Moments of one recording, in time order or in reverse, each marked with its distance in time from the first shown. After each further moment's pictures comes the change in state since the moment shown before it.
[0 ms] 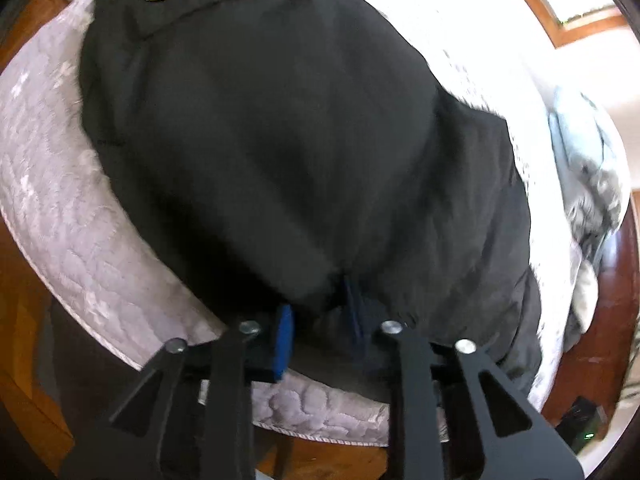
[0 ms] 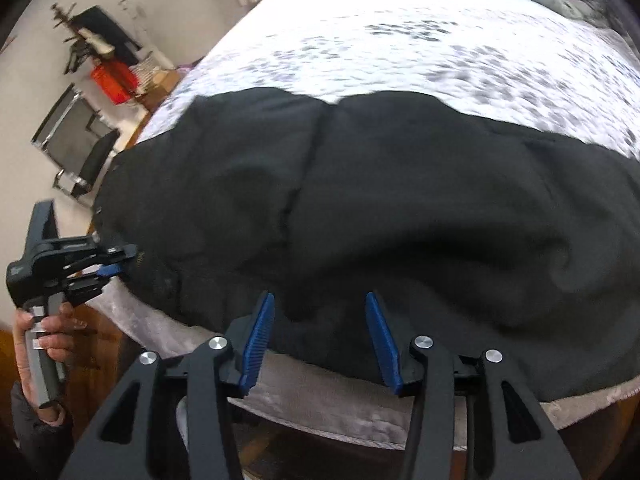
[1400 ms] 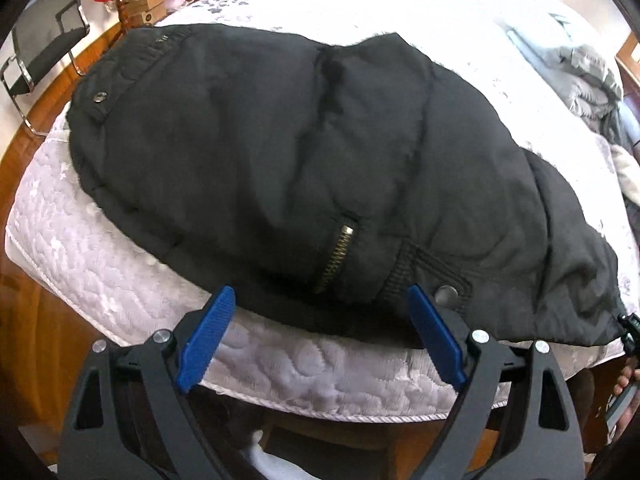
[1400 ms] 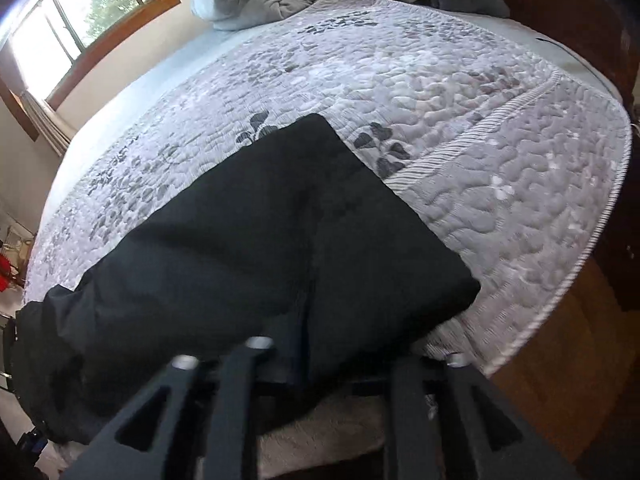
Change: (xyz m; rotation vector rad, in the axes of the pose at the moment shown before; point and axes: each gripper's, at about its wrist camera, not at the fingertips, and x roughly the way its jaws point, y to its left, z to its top) left arm -0.025 -0.043 -0.071 0.382 -0.161 0.188; right arm -0.125 -0.302 -0.061 0.612 -0.235 -0.445
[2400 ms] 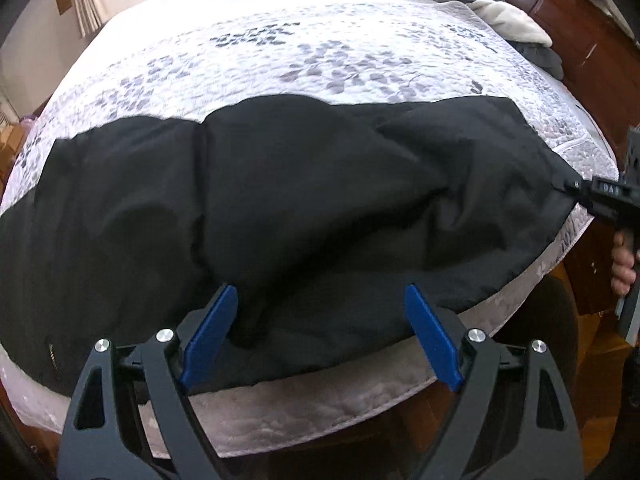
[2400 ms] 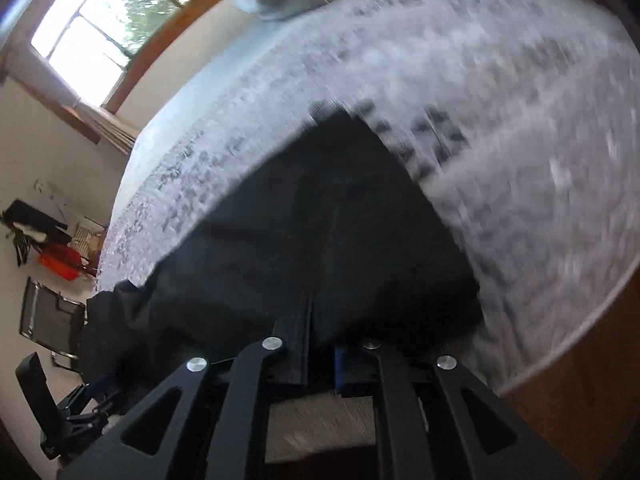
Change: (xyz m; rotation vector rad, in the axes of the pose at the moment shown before) left arm 0.017 -0.238 -0.034 0.579 0.046 -0.166; right arm 0.003 -0.011 0.007 0.028 0.072 0.343
